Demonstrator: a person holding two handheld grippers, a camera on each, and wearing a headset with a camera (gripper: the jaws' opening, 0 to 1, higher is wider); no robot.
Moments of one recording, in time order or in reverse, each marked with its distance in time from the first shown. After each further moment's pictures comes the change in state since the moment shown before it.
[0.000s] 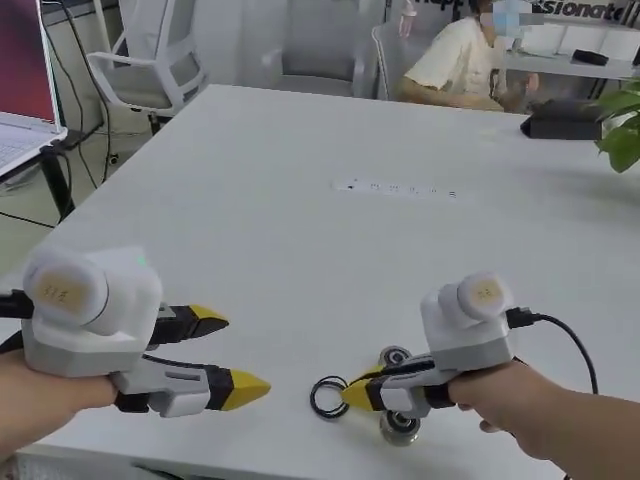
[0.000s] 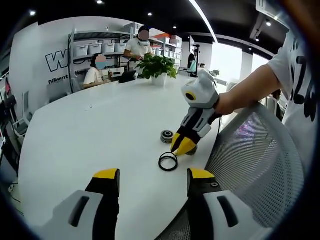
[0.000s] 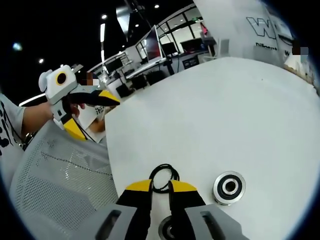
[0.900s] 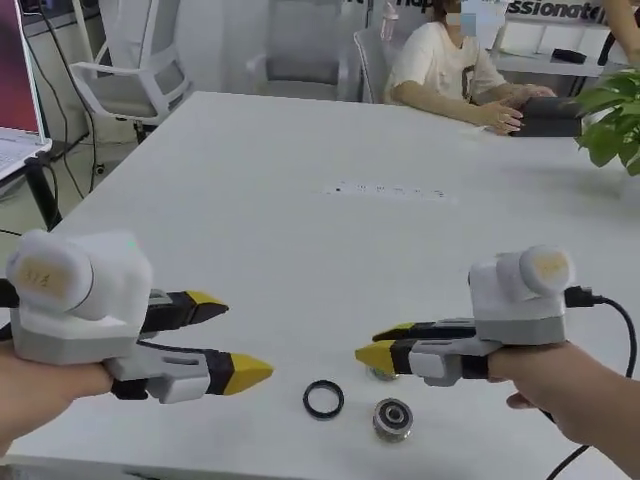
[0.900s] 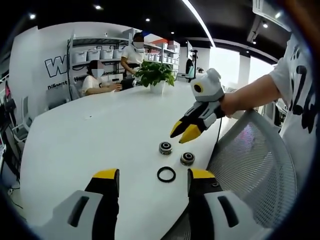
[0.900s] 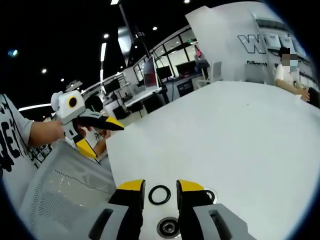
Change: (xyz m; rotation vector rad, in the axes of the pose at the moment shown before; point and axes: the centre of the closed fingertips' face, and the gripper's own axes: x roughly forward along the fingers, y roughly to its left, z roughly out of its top) left arm -0.005 -0.004 0.029 0.008 -0.059 -0.006; right arm -0.064 -0.002 0.044 -0.018 -0.225 -0.058
